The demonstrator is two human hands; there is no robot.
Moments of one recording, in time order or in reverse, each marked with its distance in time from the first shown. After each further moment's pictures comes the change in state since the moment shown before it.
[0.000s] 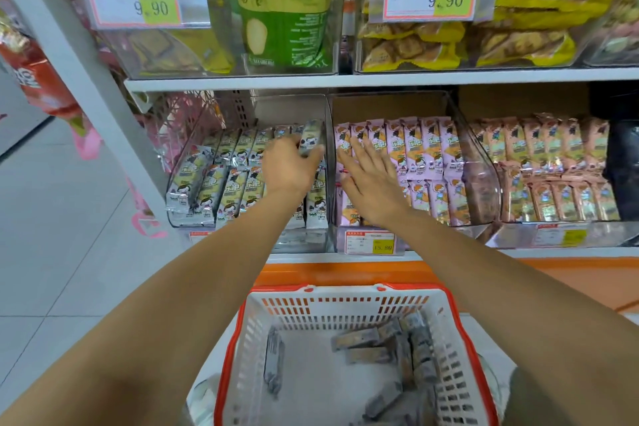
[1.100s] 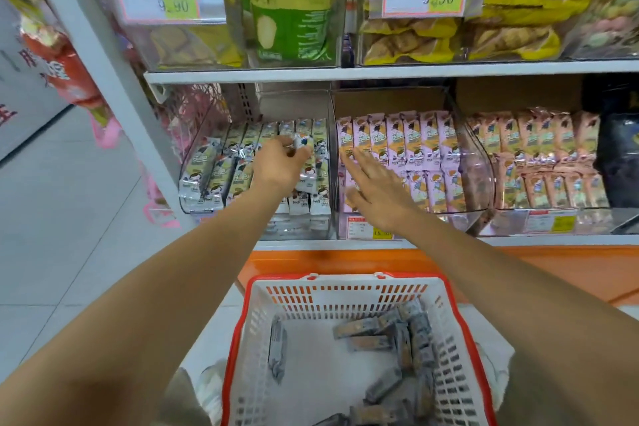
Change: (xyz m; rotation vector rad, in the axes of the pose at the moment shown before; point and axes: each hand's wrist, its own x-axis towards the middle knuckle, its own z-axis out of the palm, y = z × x) left_hand -0.016 -0.015 -0.028 -0.171 -0.122 -0.063; right_hand -0.036 -0.004 -0.012 0.025 -0.153 -0.040
